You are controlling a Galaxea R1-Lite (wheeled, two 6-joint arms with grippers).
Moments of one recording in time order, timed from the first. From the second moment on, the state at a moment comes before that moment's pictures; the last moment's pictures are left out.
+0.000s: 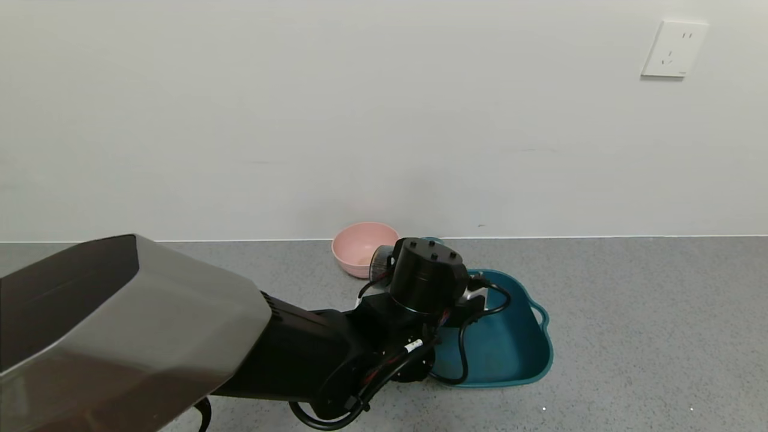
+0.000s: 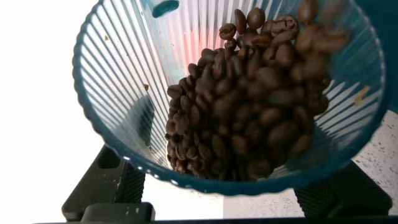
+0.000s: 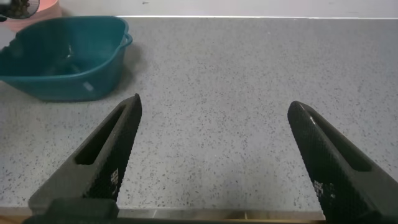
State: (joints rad) left arm -0.86 2.11 -1.17 -0.58 0.81 1.32; right arm 0.01 0.00 0.00 0.00 -0.02 0.03
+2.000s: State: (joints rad) left arm -0.94 2.17 -1.22 -0.58 1.03 1.50; right arm 0.01 0.00 0.00 0.00 -0.02 0.03
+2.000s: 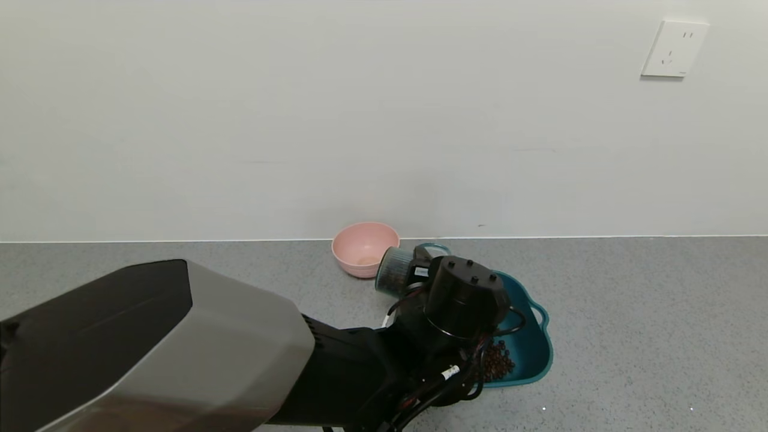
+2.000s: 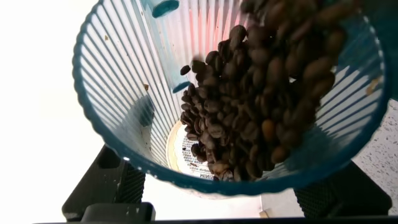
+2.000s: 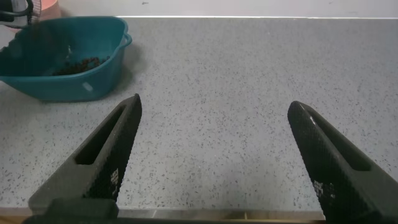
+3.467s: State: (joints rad) left arm -0.99 2.18 -1.22 -0.58 1.12 1.53; right arm 0.01 0.00 0.00 0.00 -0.02 0.03
